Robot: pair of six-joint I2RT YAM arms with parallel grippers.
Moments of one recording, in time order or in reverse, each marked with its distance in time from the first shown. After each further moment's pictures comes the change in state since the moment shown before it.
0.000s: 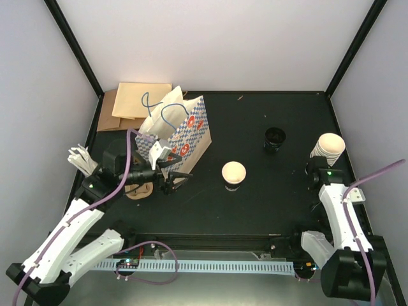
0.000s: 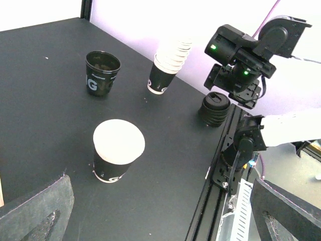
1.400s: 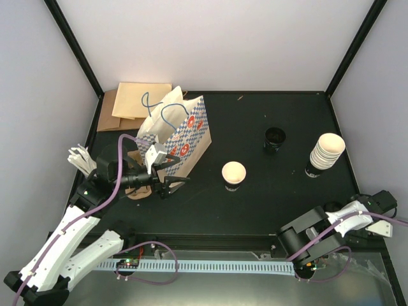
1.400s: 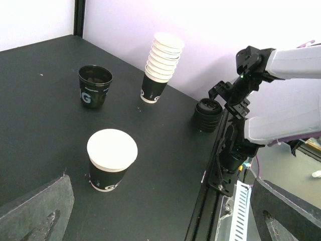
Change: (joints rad) left arm 0.000 -0.071 -0.023 0.014 0.023 0.011; right arm -1.070 0.054 -0.187 0.634 -0.529 -0.692
